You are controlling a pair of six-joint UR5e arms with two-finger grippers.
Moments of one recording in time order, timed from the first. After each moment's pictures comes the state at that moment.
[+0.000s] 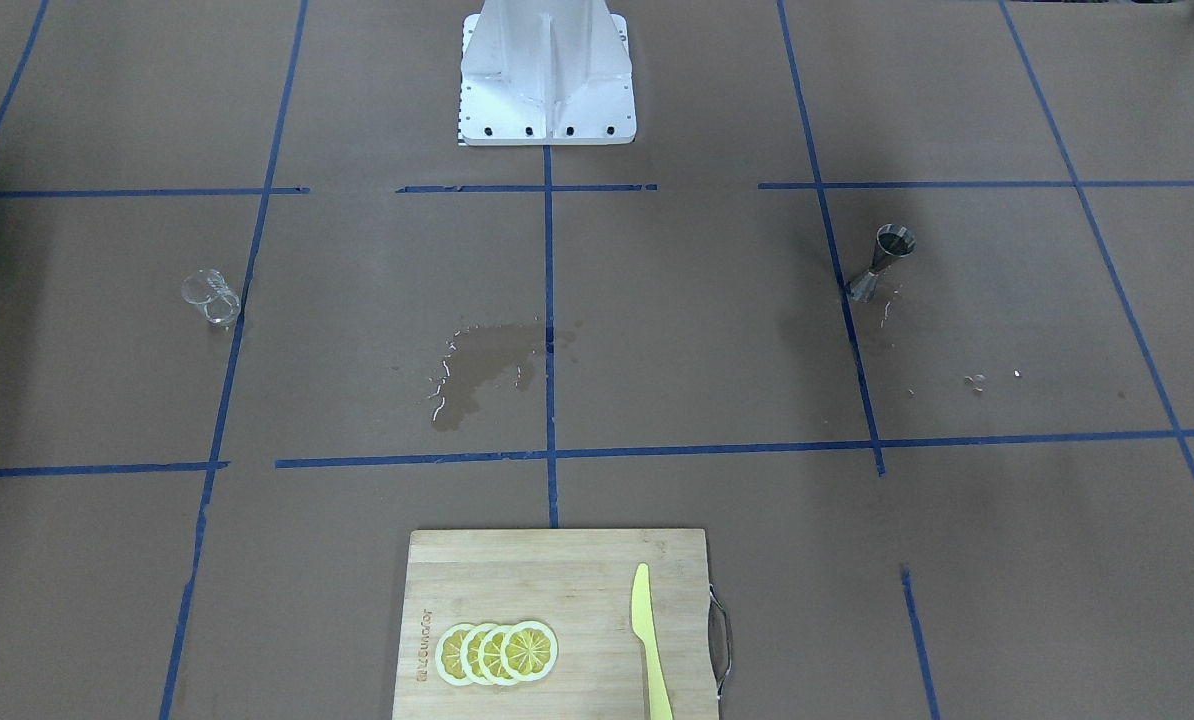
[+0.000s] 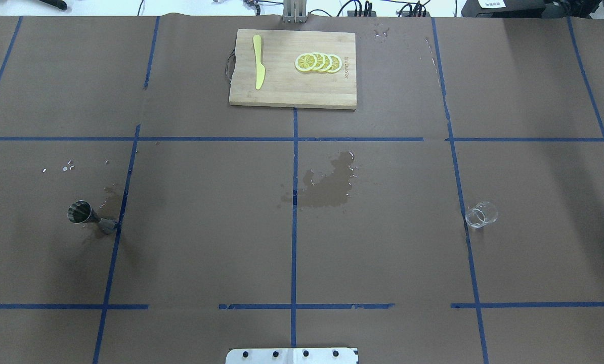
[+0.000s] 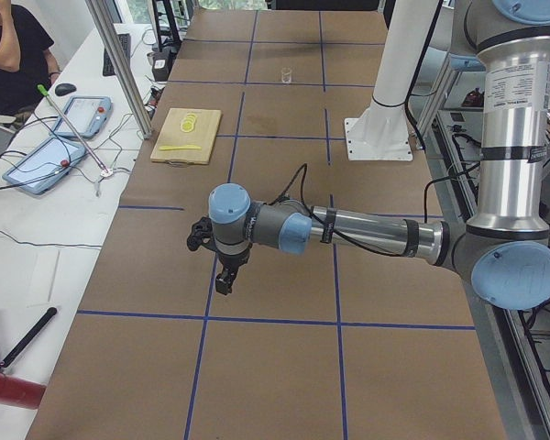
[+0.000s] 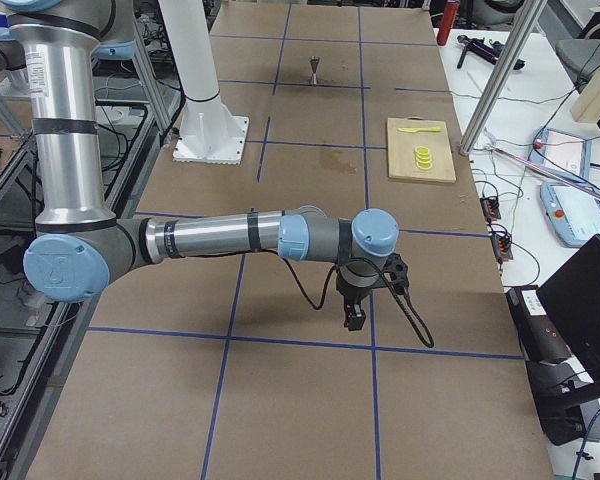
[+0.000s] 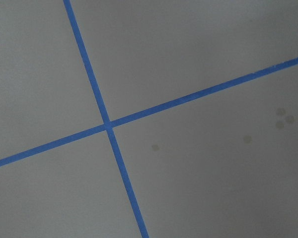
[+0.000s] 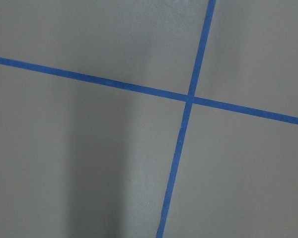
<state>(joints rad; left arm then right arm) -1.45 -1.53 -1.73 -1.69 -2.34 0.09 1.53 -1.53 1.66 -1.75 2.34 -0.19</state>
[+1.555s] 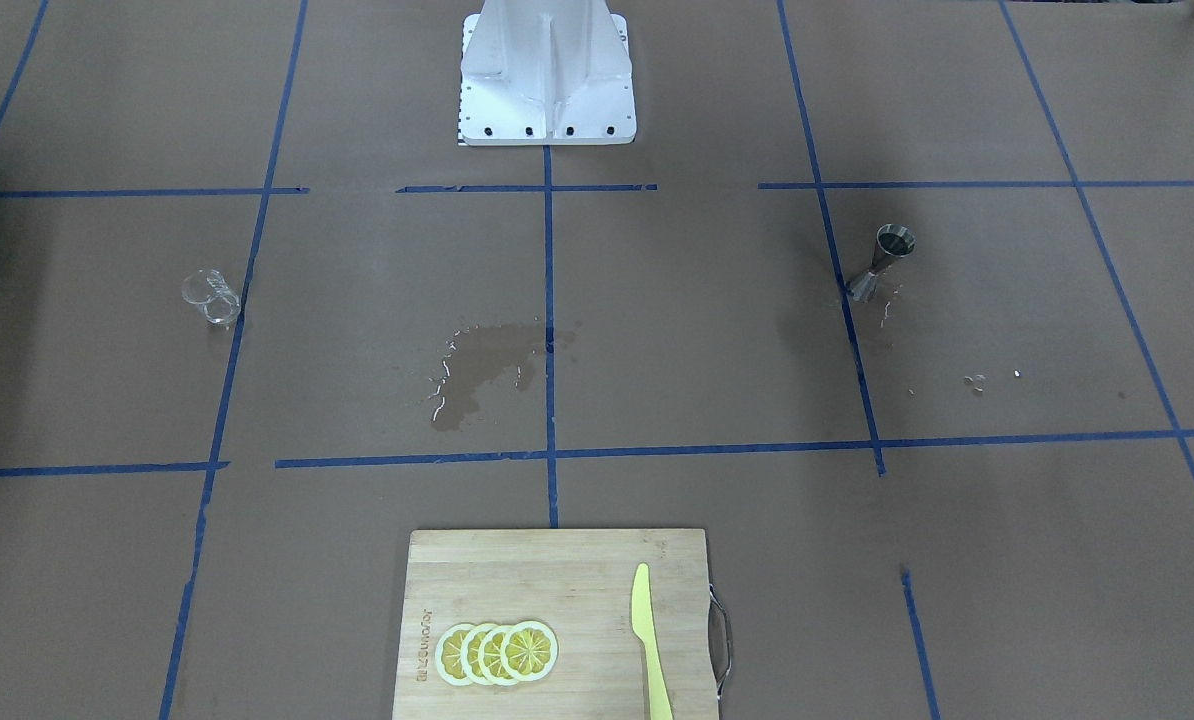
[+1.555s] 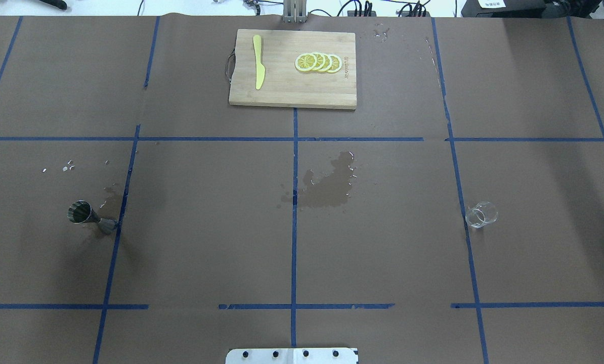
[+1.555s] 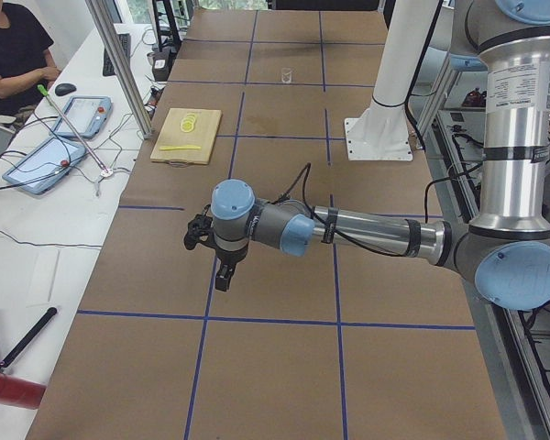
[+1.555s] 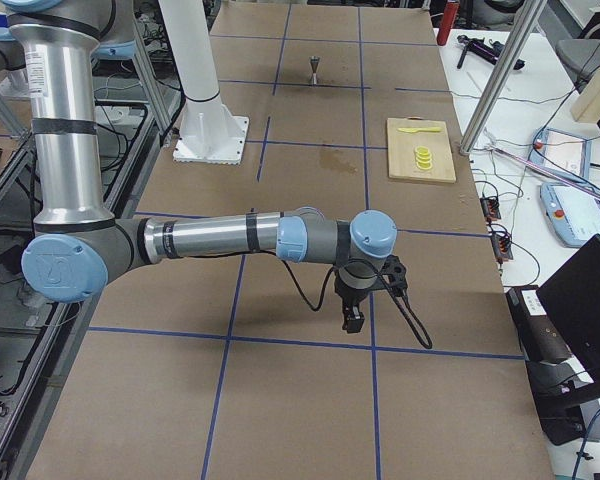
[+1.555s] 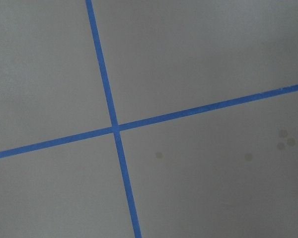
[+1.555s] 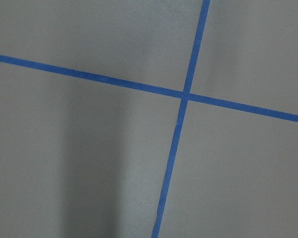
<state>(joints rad) -1.46 -1.52 -1.74 -1.76 -2.33 -0.07 1.52 -1.54 1.66 -1.74 2.33 -0.19</state>
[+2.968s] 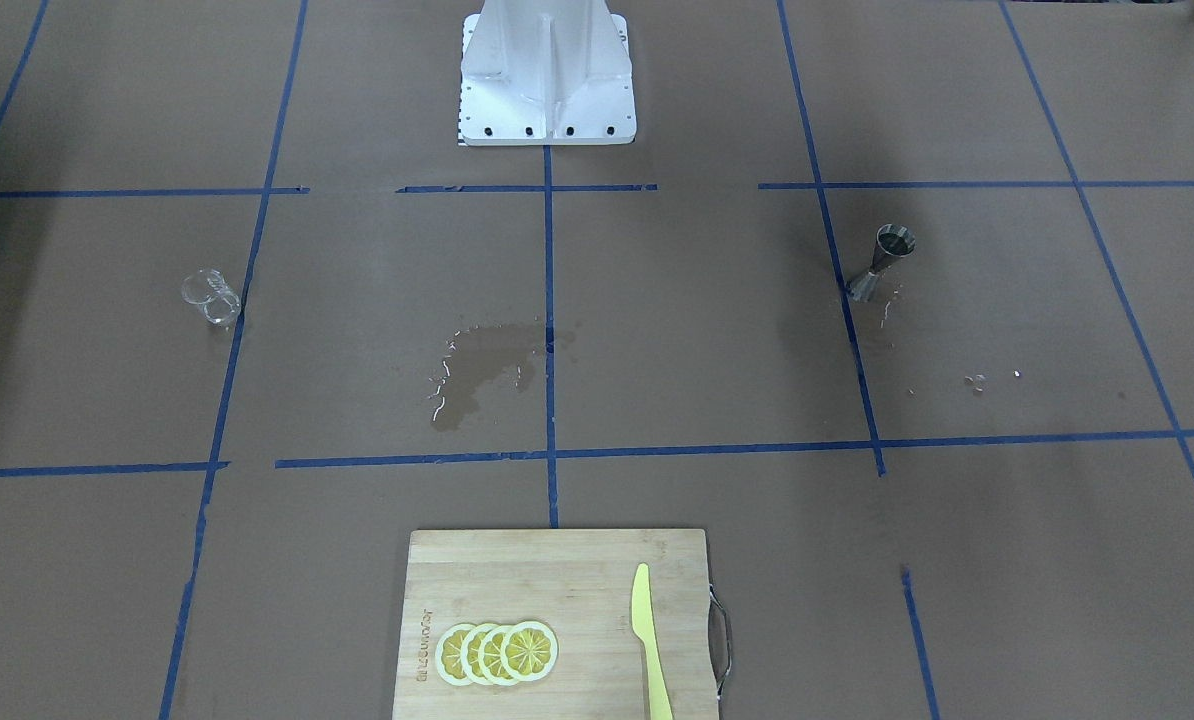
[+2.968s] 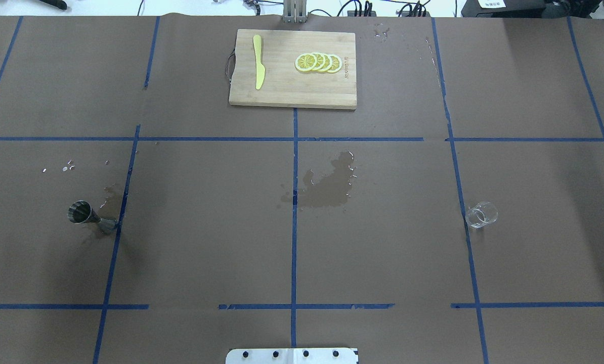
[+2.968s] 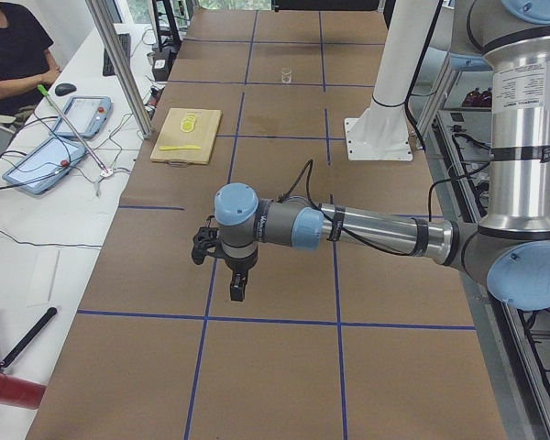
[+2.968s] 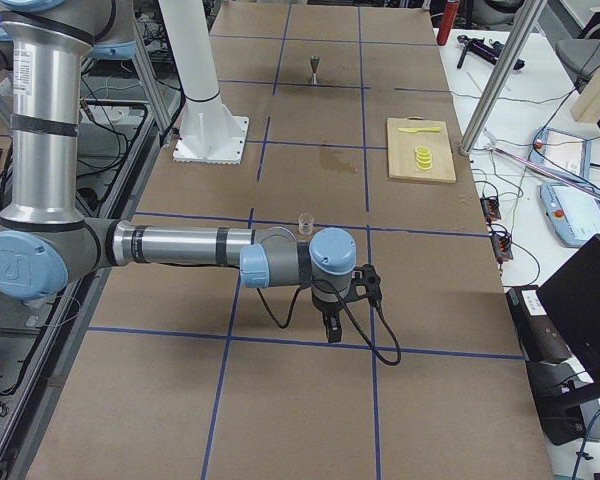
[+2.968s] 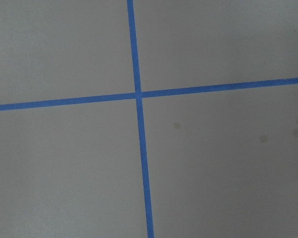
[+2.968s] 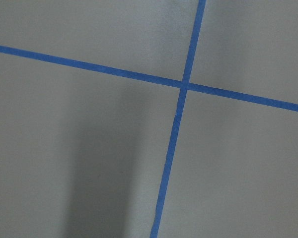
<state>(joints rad) -1.50 -1.50 -1.78 -1.57 -2.33 -0.07 1.52 -1.69 1.70 -1.48 2.36 -0.08</state>
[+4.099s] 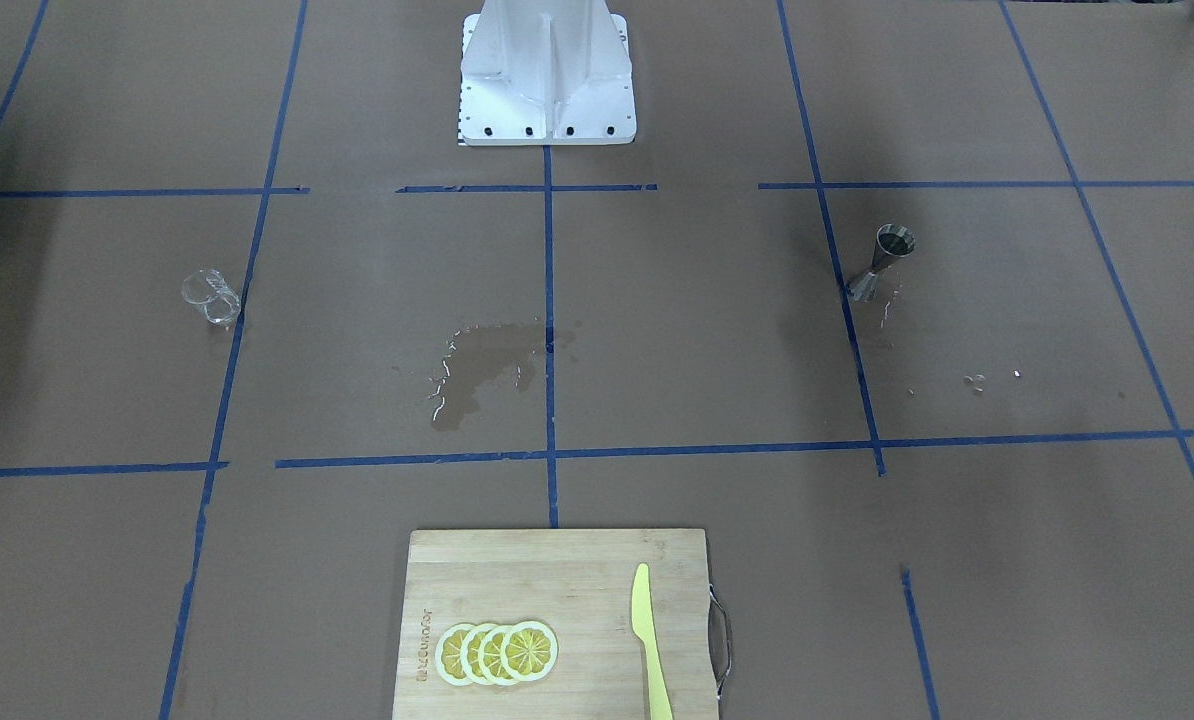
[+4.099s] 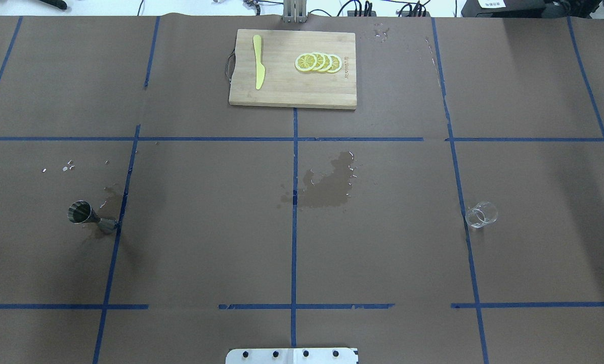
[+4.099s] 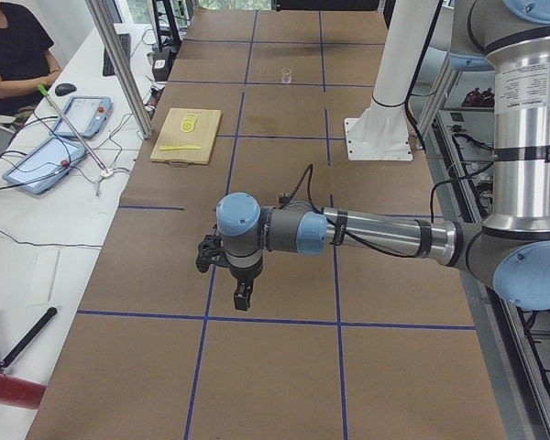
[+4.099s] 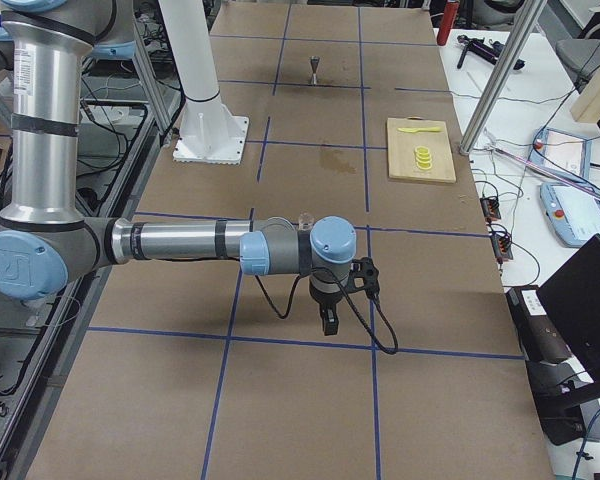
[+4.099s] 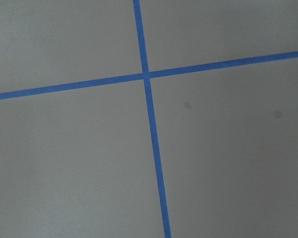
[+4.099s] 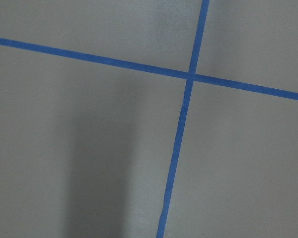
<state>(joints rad) -1.51 -1.48 -1.78 -1.53 -2.33 0.04 1.50 -1.69 1.75 -1.55 2.35 -0.08</state>
